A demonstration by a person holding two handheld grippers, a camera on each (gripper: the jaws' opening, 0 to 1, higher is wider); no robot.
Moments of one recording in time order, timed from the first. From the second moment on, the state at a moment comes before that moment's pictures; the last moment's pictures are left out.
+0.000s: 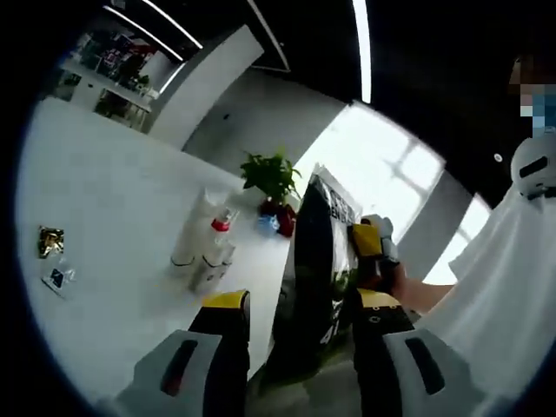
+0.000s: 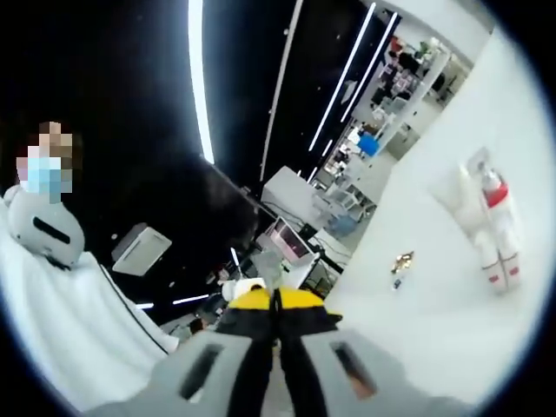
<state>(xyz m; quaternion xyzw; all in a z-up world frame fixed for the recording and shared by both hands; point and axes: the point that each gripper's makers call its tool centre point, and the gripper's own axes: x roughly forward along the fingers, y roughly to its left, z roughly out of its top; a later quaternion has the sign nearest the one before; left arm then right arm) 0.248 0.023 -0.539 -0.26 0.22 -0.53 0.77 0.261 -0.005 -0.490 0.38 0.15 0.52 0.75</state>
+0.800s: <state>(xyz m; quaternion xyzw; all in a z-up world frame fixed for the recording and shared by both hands) 0.227 0.025 -0.488 -0.40 0.16 -0.55 0.71 0.275 -0.027 -0.484 0.41 0.12 0.49 0.76</state>
